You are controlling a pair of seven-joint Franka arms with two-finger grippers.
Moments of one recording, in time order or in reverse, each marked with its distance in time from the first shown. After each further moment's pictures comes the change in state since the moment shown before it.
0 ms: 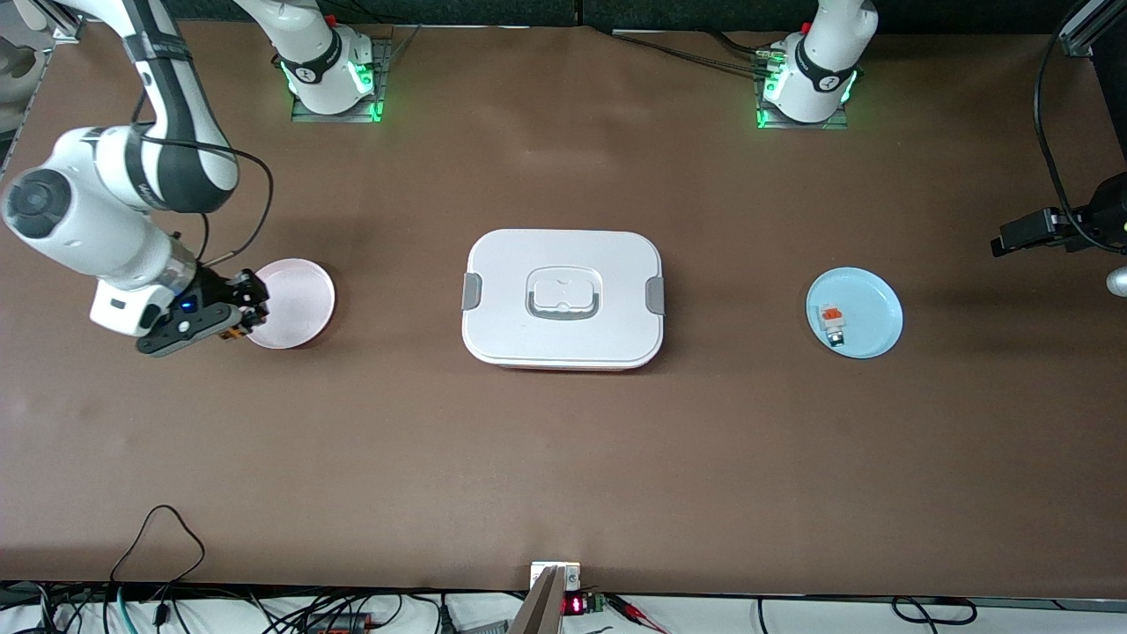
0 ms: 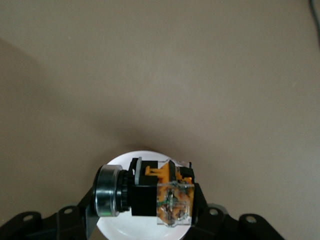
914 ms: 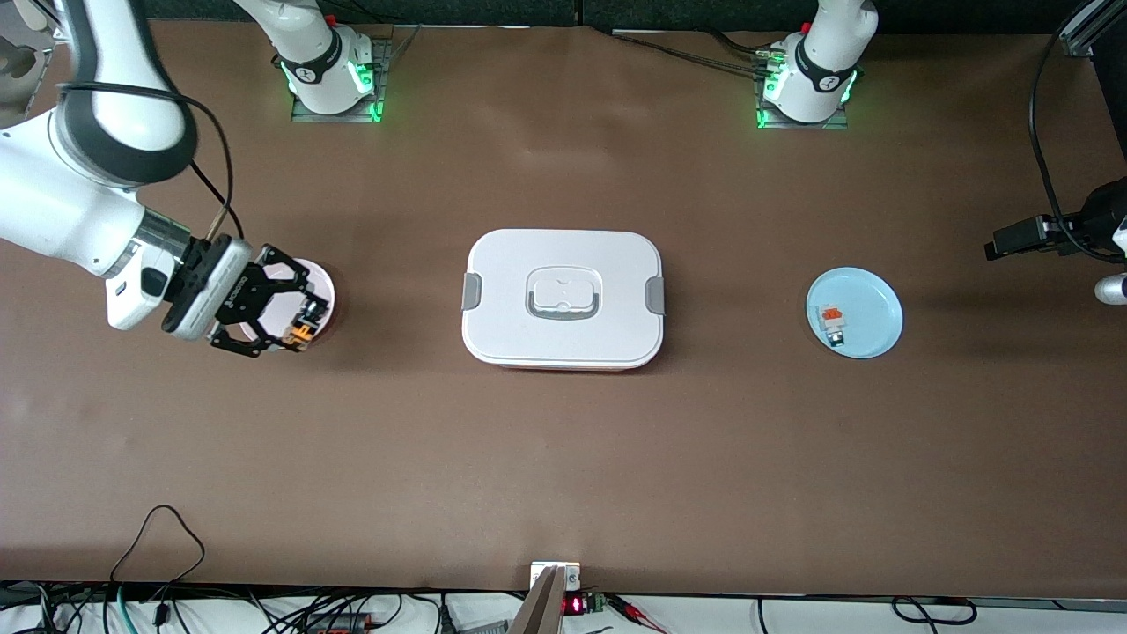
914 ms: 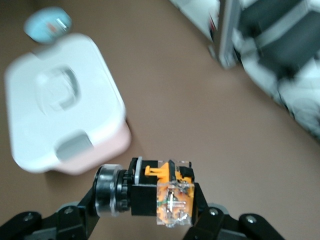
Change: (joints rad) left arm 0.001 0.019 0.000 -0.001 0.000 -0.007 0.001; right arm 0.000 -0.031 0.090 0.088 0.811 -0.056 -0.918
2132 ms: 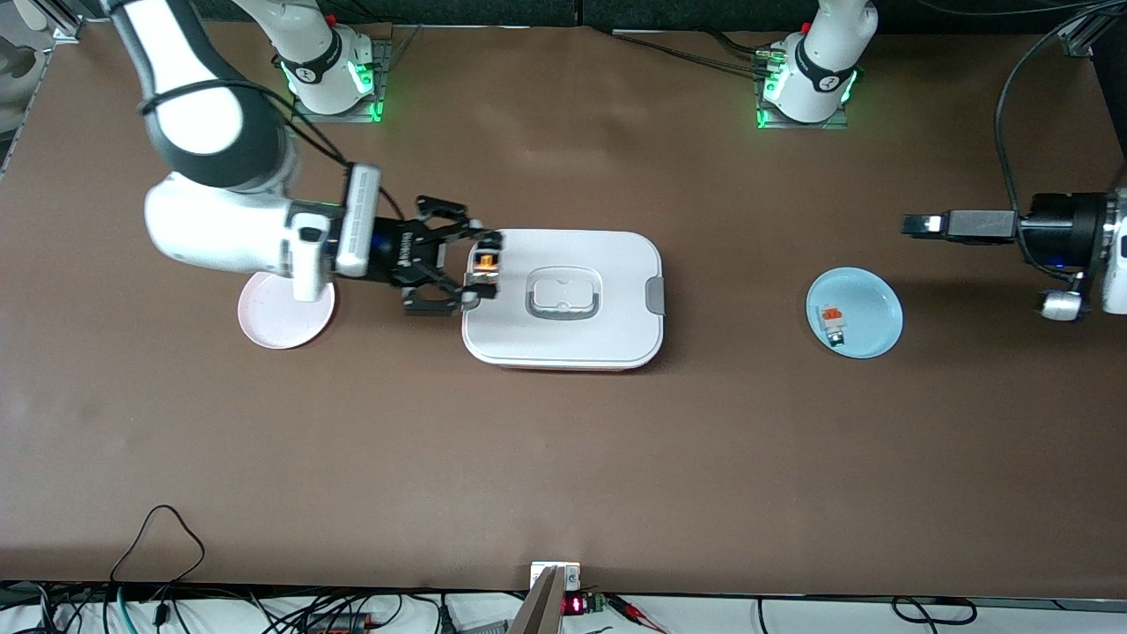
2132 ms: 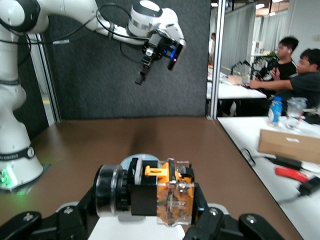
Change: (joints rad) left arm 0.114 0.108 -0.027 -0.054 -0.947 -0.236 -0.064; right arm 0.111 0.159 0.239 0.153 0.599 -0.041 -0.516
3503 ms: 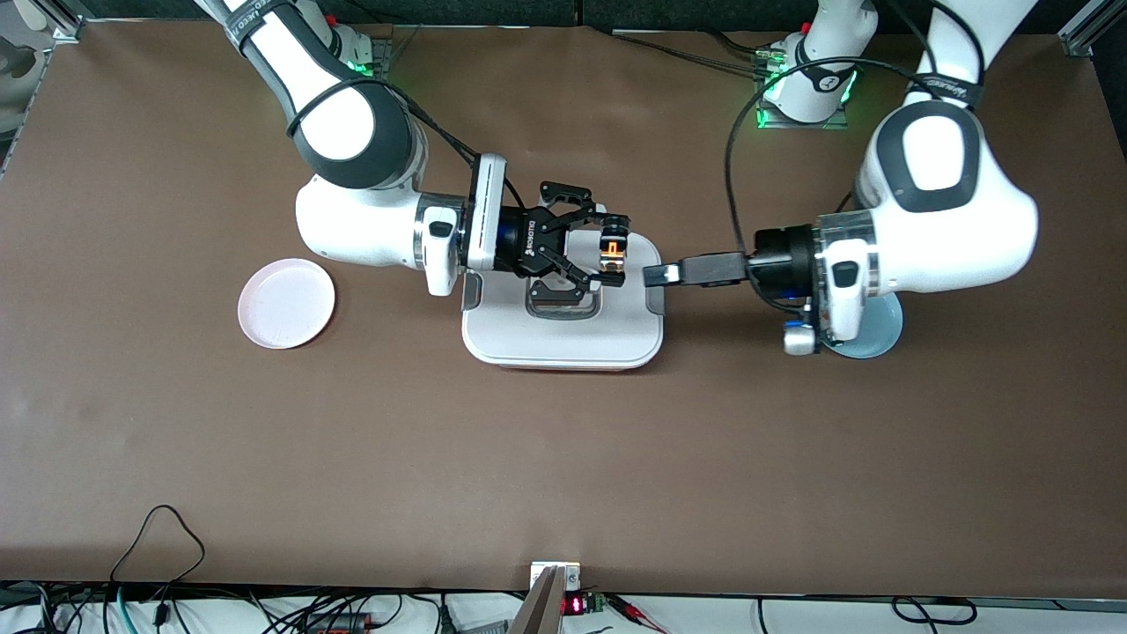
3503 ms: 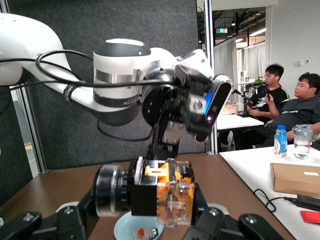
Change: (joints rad) left arm -0.134 0.054 -0.438 -0.091 -0.232 0.805 -0.099; right arm 0.226 0.161 0.004 0.208 0.194 0.194 -0.002
